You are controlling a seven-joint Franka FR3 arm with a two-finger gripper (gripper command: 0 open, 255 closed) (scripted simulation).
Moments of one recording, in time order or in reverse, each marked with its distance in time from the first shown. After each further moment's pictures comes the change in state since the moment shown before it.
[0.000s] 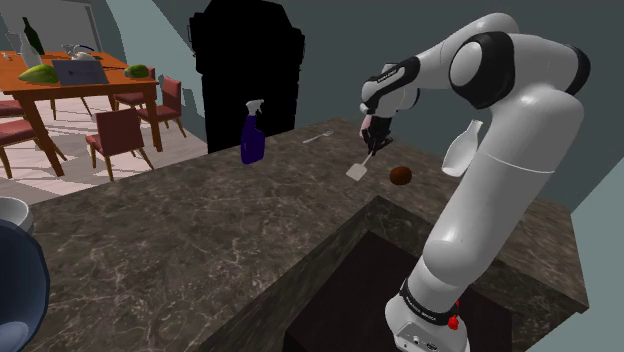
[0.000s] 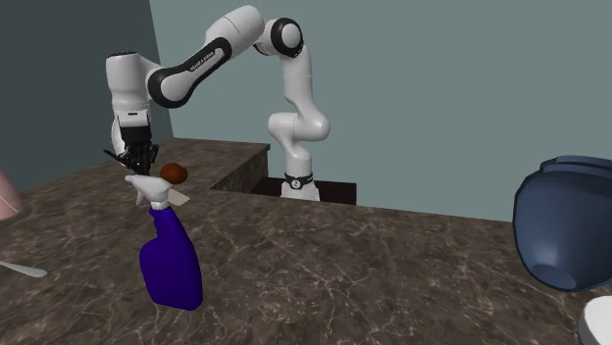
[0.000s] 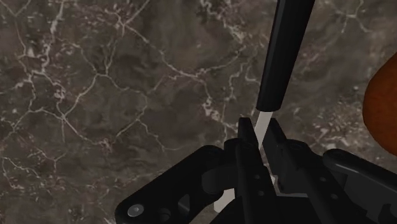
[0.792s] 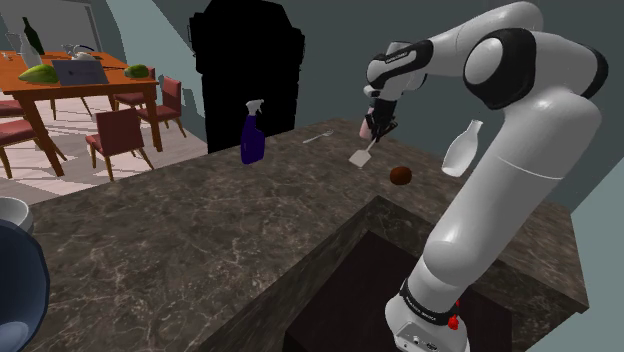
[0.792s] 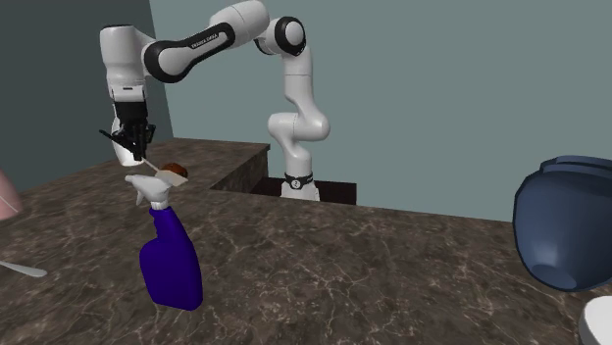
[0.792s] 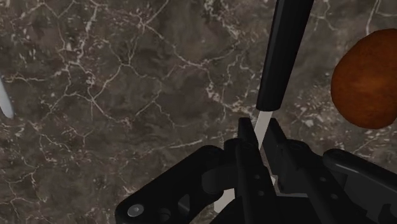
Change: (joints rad) arm 0.009 -0.072 0.011 0.099 -0.045 -0.159 0.034
